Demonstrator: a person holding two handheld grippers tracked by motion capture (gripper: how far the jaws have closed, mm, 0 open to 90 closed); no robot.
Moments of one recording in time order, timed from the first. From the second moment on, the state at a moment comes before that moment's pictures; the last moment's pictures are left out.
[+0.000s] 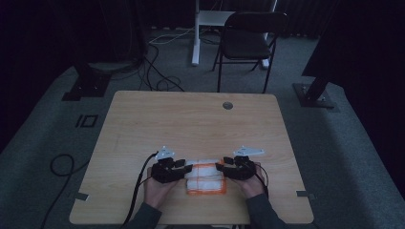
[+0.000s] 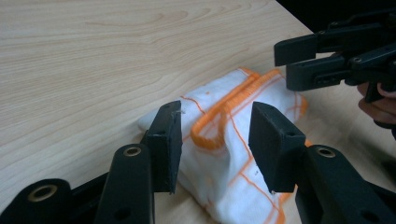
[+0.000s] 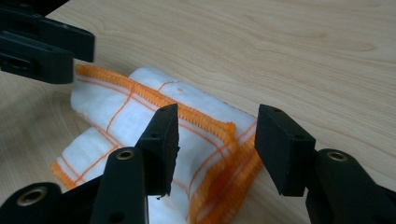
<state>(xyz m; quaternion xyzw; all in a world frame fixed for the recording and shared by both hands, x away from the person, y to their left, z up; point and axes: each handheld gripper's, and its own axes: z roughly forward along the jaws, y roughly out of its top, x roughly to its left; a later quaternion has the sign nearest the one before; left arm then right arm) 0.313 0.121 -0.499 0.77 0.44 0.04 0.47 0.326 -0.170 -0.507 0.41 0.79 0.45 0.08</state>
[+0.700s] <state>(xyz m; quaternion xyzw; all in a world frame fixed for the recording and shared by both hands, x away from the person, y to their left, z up) 0.298 0.119 -0.511 0.78 0.44 0.01 0.46 0.313 -0.172 -0.506 0.39 0.80 0.46 0.04</state>
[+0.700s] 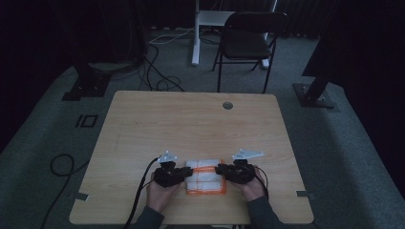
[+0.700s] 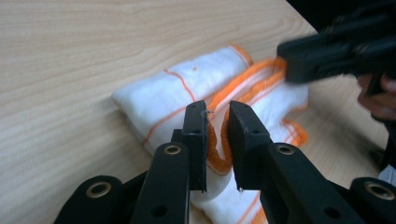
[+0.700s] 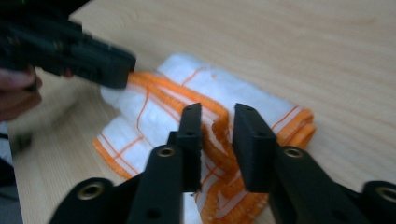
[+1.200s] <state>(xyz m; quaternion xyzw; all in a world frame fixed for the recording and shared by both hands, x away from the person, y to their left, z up) 0.280 0.132 -0.513 0.77 0.41 0.00 0.48 0.327 -0.165 -0.502 0.41 0.78 0.47 0.07</state>
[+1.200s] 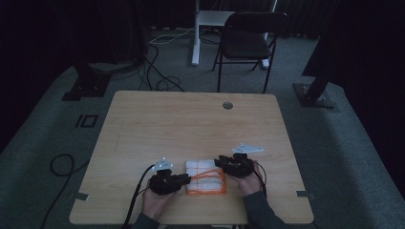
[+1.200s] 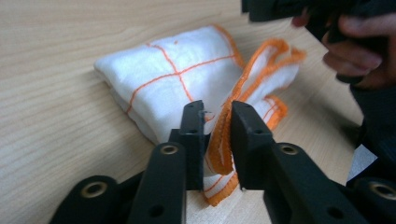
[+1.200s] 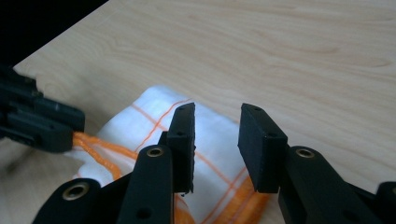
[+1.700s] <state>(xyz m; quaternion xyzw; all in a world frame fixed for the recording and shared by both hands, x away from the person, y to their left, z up) 0.277 0.135 -0.528 0.78 0.42 0.01 0.46 0.291 -0.177 -0.521 0.41 0.79 0.46 0.05</state>
